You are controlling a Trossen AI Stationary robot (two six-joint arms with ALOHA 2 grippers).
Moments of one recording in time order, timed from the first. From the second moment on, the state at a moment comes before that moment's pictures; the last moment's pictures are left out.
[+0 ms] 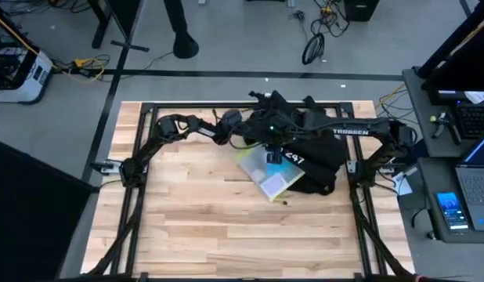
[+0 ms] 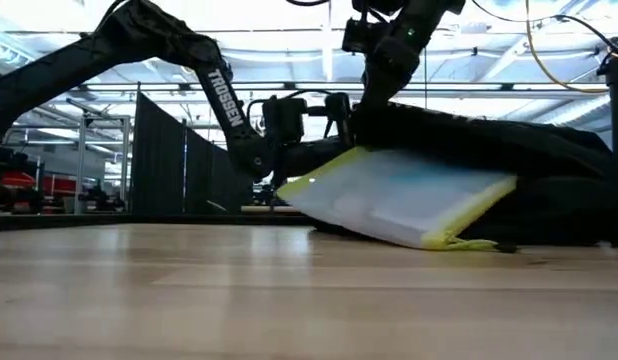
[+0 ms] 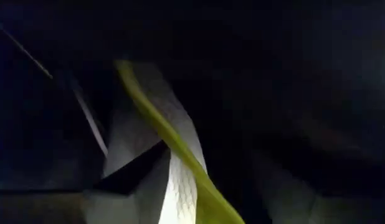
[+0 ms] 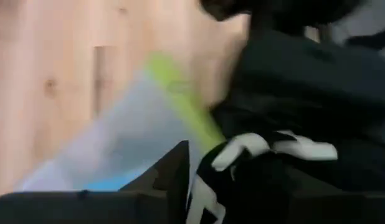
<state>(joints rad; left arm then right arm) 0.44 2.39 1.34 1.23 0.84 -1.34 -0.24 1.58 1.33 -0.70 0.07 -0.22</state>
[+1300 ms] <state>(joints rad) 0.45 1.95 1.44 -0.11 0.34 0.23 -0.33 1.54 1.33 -0.76 0.10 -0.18</state>
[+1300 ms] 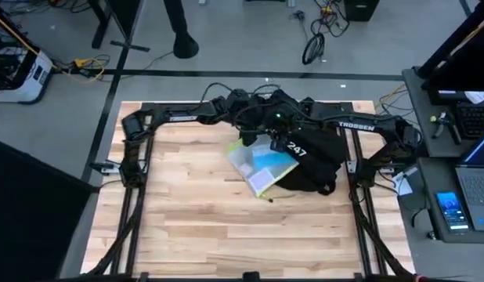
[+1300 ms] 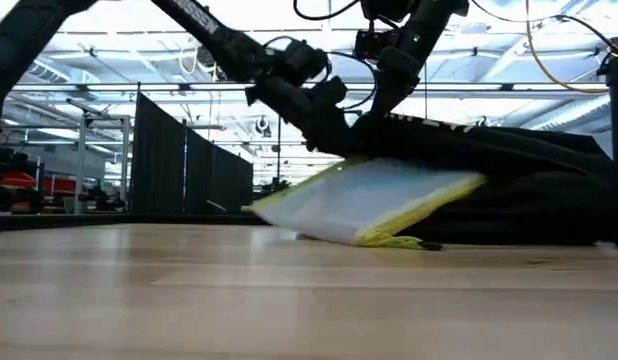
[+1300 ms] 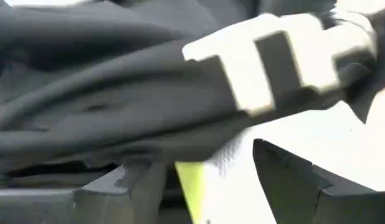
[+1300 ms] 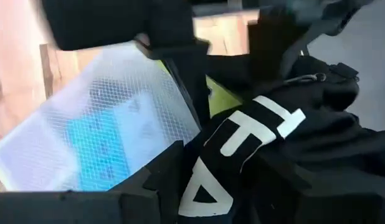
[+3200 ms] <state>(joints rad) 0.51 1.77 1.16 -0.24 0.44 0.40 -0.17 1.68 1.33 -1.03 0.45 0.40</state>
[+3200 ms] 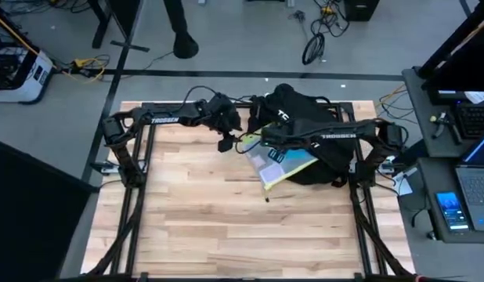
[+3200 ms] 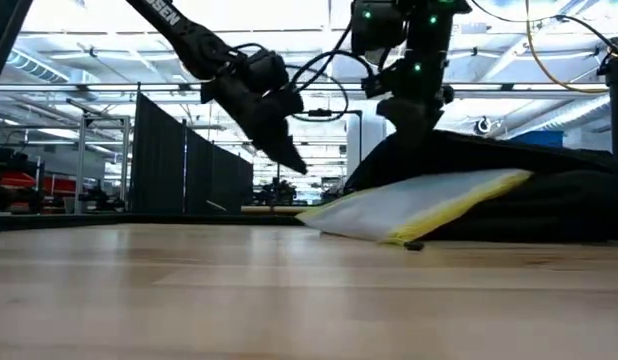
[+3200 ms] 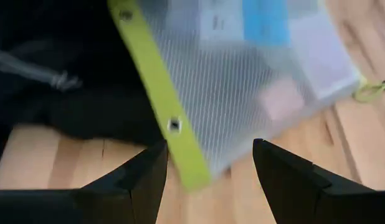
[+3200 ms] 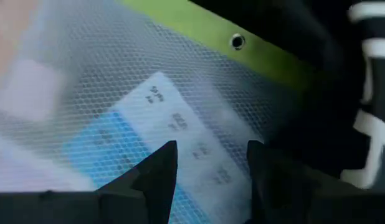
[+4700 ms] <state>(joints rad) 0.45 1.89 1.16 -0.21 0.52 0.30 -0.26 1.60 1.05 -0.55 0.00 -0.01</state>
